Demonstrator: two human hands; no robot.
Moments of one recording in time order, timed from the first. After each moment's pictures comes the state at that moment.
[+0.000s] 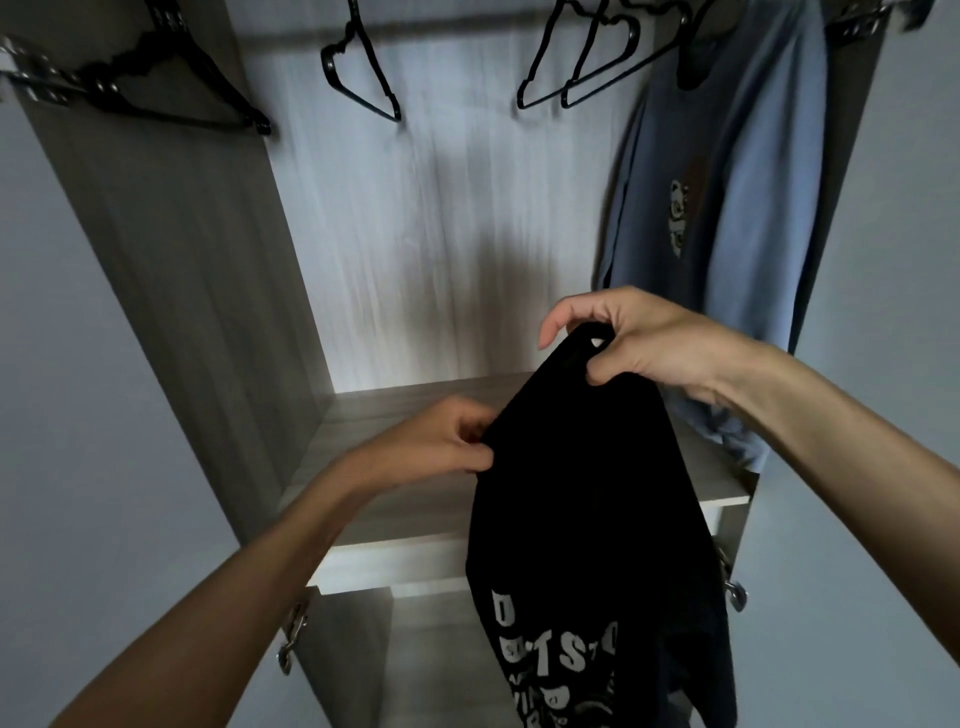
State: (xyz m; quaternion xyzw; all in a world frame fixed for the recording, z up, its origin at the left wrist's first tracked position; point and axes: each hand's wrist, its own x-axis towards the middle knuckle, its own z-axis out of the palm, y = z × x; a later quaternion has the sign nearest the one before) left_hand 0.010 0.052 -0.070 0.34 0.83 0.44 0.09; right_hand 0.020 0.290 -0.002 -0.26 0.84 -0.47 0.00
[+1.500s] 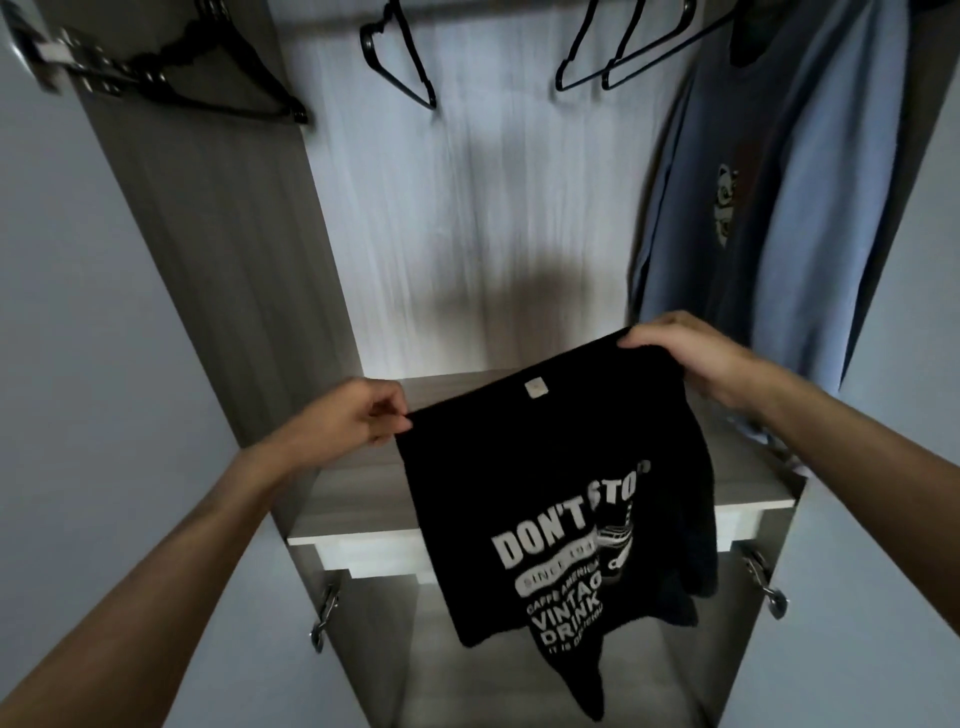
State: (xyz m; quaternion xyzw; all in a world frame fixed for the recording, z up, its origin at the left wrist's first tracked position) left_hand -0.024 -0.065 -0.075 0.24 0.93 0.28 -0.05; right_hand -0.060 0.314 -0.061 -0.08 0.79 -0.61 -0.03
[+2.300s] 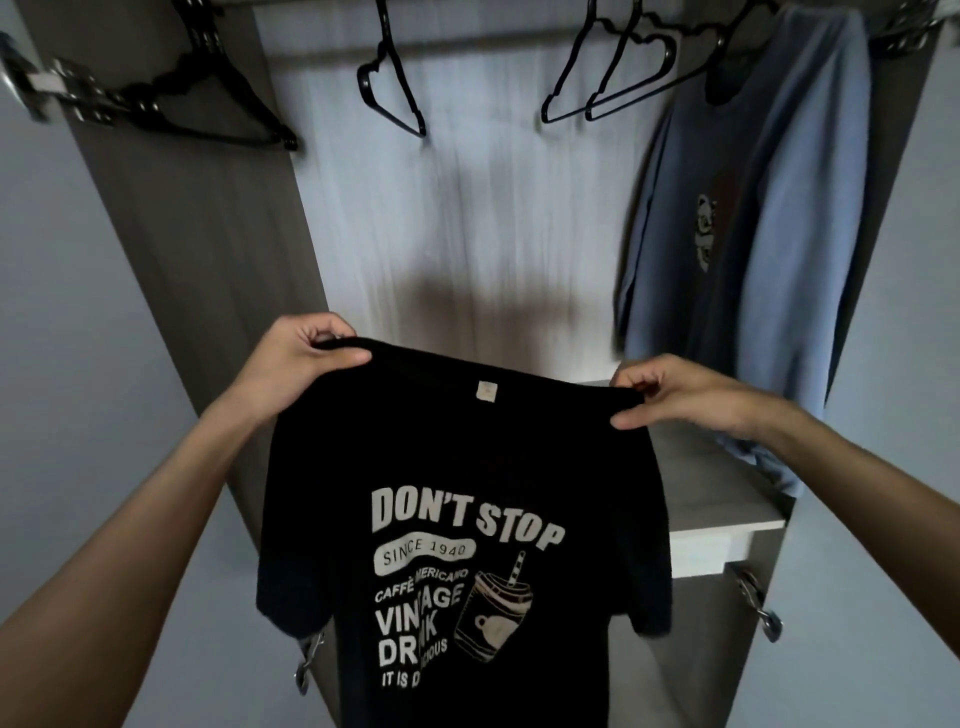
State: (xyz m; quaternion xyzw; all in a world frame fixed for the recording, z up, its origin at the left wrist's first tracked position) left_hand -0.053 -0.088 -0.019 0.19 0.83 0.50 -0.17; right_hand -0.061 0.333 -0.068 -0.32 0.82 -0.47 0.06
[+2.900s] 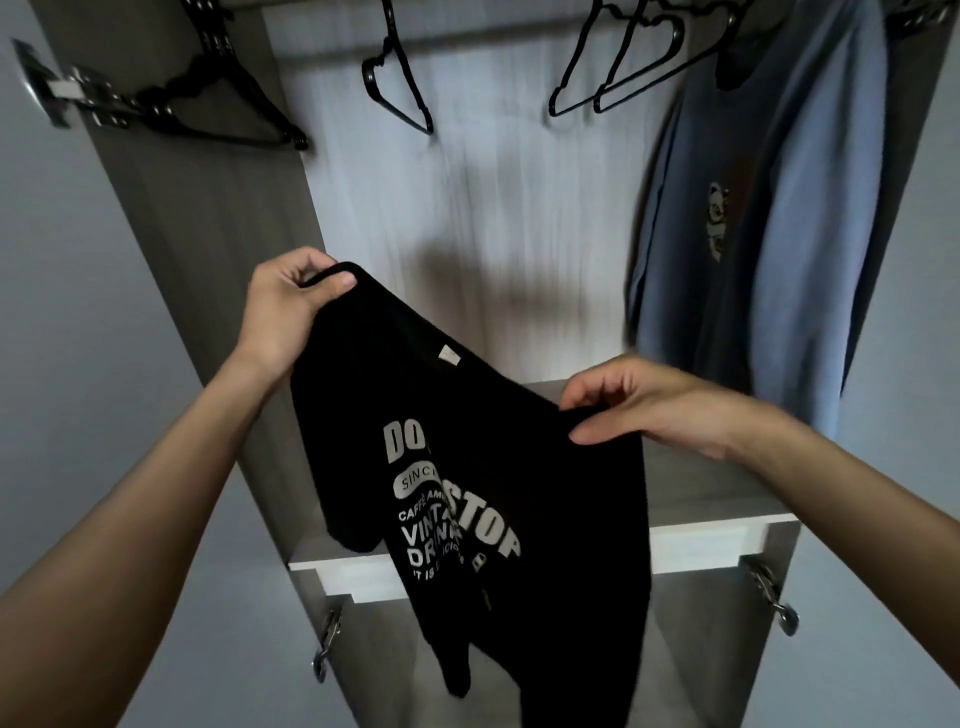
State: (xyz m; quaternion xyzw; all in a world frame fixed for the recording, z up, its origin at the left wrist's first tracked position) left_hand -0.055 -0.077 0.015 0.17 0.77 0.50 -0.35; right_hand -0.001 0.274 -0.049 -0.34 0.75 -0.55 0.12
